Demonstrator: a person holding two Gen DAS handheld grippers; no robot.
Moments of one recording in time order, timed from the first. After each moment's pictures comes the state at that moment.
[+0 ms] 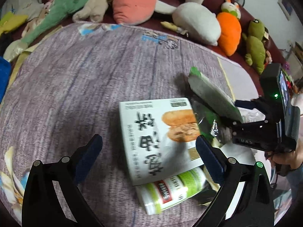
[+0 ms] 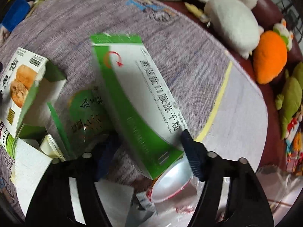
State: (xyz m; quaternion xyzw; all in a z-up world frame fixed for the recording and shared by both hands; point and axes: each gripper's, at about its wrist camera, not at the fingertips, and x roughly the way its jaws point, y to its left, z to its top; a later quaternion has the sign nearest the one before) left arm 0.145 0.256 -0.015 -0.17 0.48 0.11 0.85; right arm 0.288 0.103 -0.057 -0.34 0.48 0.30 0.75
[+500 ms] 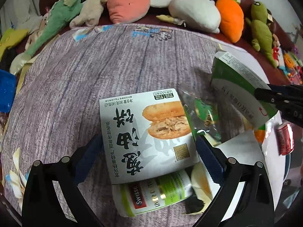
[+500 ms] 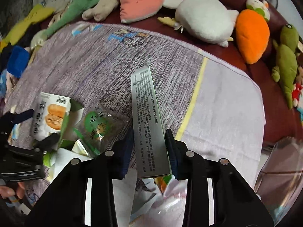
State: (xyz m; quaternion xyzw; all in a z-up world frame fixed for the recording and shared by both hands) left arm 0.162 0.207 -0.020 -0.11 0.50 0.15 0.85; right arm 0.287 0.046 0.008 -0.19 0.49 0.29 0.80
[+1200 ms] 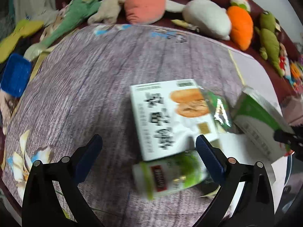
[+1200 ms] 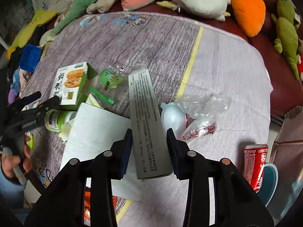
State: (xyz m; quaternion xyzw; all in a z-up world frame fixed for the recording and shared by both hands) left arm 0.125 0.211 -0.015 -0.12 0.48 0.19 0.85; right arm 0.240 -0.005 -0.003 -0.15 0.55 0.30 0.76
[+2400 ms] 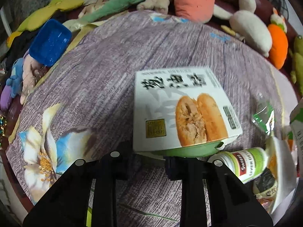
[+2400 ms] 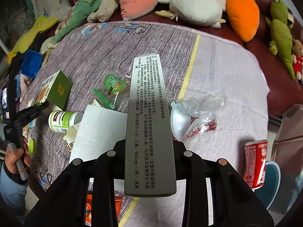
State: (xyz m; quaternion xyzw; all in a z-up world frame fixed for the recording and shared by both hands) left arm 0.059 0.290 -0.038 -0.17 0.47 0.31 0.81; right arm 0.217 -0.011 0.010 -0.13 0.51 0.30 0.79
